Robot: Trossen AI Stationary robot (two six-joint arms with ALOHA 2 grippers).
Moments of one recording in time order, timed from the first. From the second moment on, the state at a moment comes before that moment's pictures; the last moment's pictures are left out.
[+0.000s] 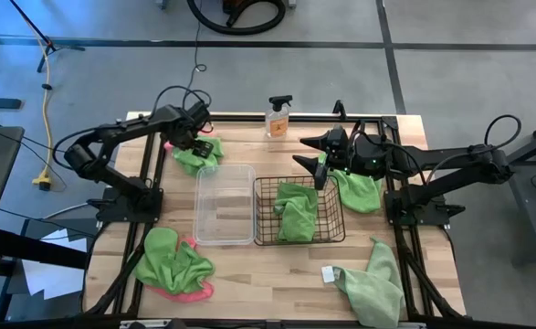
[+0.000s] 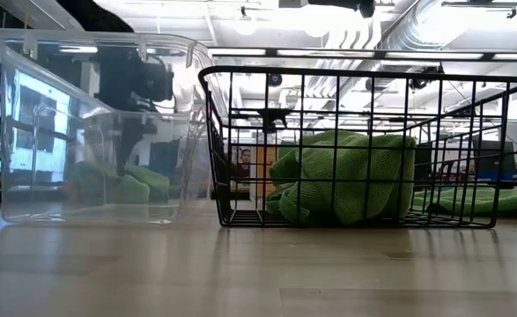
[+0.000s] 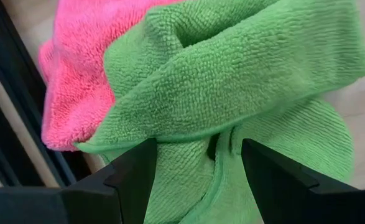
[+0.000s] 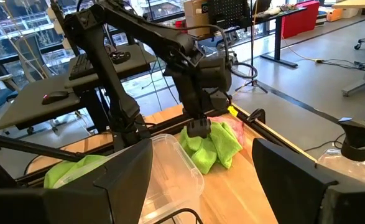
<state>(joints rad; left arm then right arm) 0.81 1.46 0.91 -0.92 -0.17 -0.36 0.03 1.14 1.05 -0.07 0.36 0.26</state>
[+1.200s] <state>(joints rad) 0.81 1.09 0.97 -0.87 -0.19 -0.34 0.03 1.14 1.05 -0.09 0.36 0.25</state>
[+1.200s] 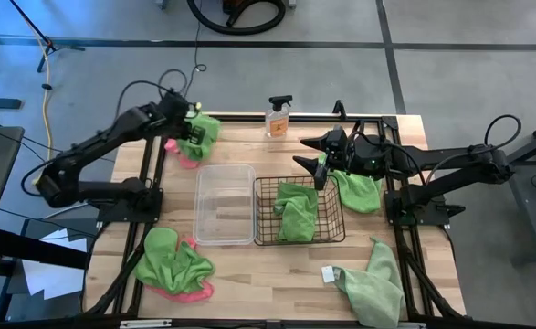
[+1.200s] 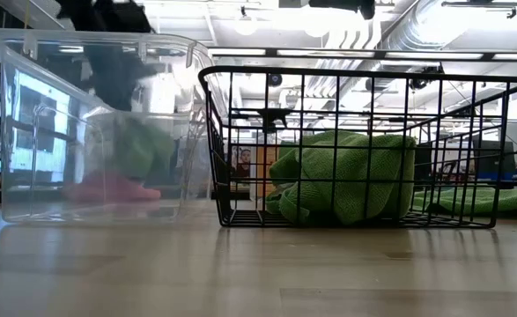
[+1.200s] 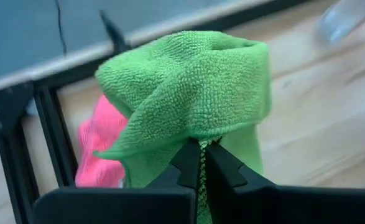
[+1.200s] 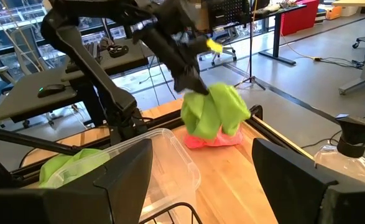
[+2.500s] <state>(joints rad) 0.05 0.77 0.76 0.15 0.01 -0.29 0.03 1.07 1.05 -0.04 0.12 0.25</state>
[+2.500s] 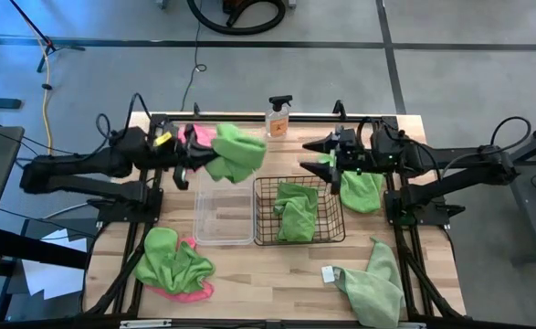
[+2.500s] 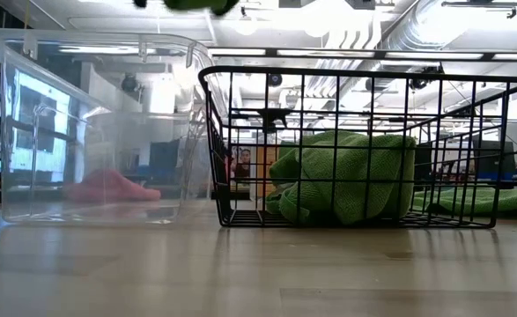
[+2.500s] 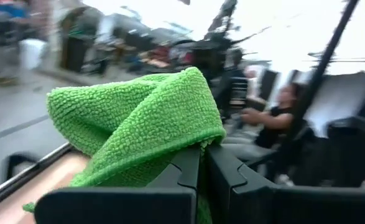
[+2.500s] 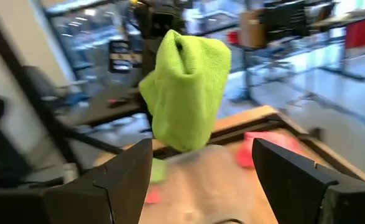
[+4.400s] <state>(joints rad) -0.07 1.88 1.27 -0.01 -0.04 -0.22 0.03 0.91 1.05 -0.07 0.05 0.17</state>
